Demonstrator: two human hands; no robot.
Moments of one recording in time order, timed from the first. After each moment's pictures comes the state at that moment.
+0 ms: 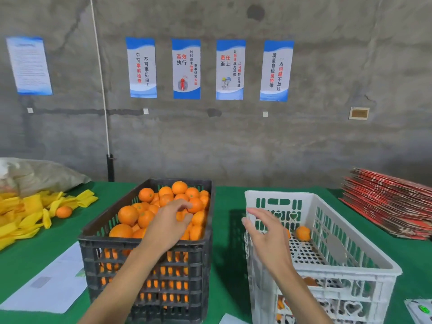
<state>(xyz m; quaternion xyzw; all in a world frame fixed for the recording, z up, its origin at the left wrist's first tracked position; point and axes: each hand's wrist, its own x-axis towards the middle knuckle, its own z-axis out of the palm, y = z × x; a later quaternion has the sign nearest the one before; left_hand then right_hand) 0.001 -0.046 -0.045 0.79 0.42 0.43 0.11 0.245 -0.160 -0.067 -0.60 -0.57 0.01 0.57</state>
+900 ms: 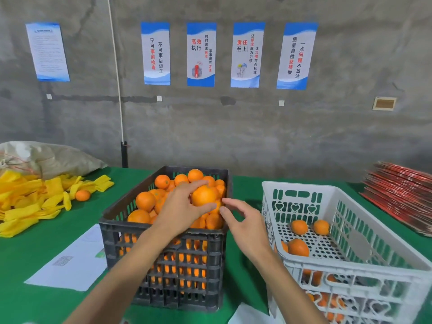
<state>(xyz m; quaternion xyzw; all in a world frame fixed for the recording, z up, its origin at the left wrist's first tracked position) -0.021 -0.042 -0.033 0.80 0.40 0.43 0.13 0.164 -0.112 -0.068 -0.54 -0.61 0.13 0.57</state>
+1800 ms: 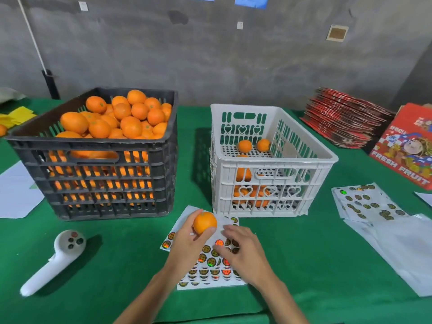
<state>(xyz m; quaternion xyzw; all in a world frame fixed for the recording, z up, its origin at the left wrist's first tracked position) 0.082 -0.216 -0.288 0.66 0.40 0.36 0.53 0.250 -0.308 -0.288 -0.72 -0.60 0.14 0.31</state>
